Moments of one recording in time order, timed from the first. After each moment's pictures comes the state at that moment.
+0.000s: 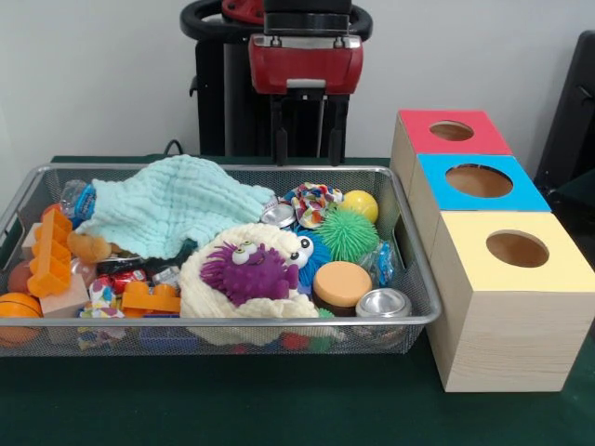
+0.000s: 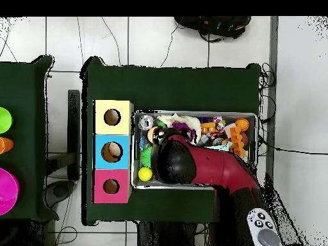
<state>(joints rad) -0.44 -0.89 0.21 1.87 -0.15 0.31 1.57</state>
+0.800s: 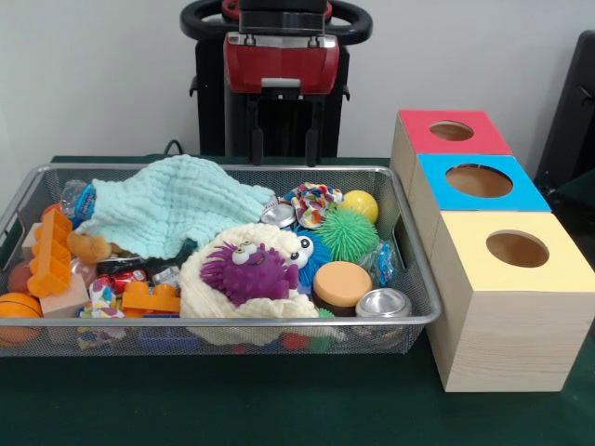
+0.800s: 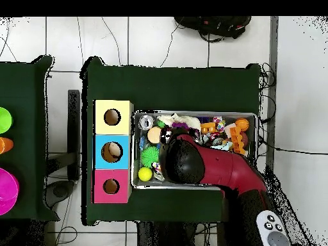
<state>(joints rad) -0.47 -0.89 0.21 1.87 -0.16 0.31 1.57</state>
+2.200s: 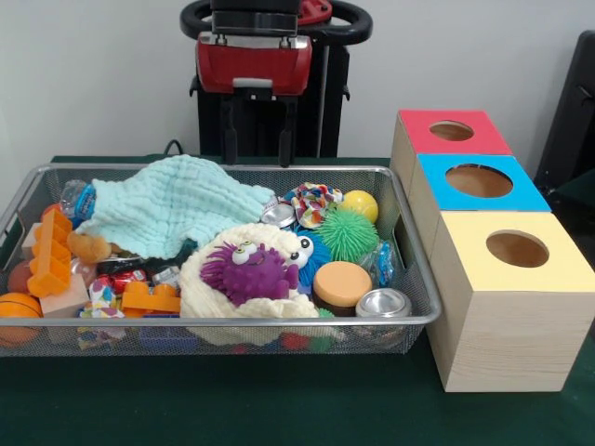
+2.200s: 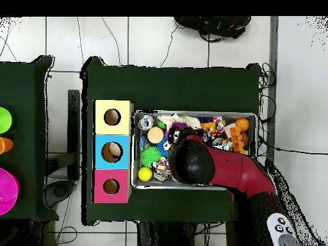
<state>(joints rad) -0.51 -0.89 0.21 1.87 -0.16 0.31 1.57</state>
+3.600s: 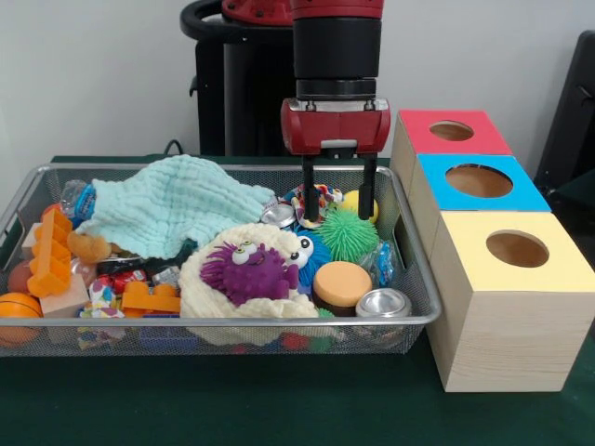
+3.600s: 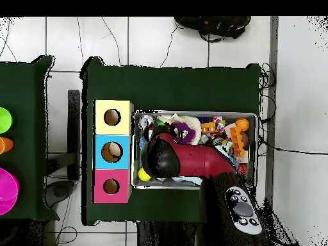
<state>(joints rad) -0.37 -0.75 0.19 1.83 -0.21 0.14 1.57</state>
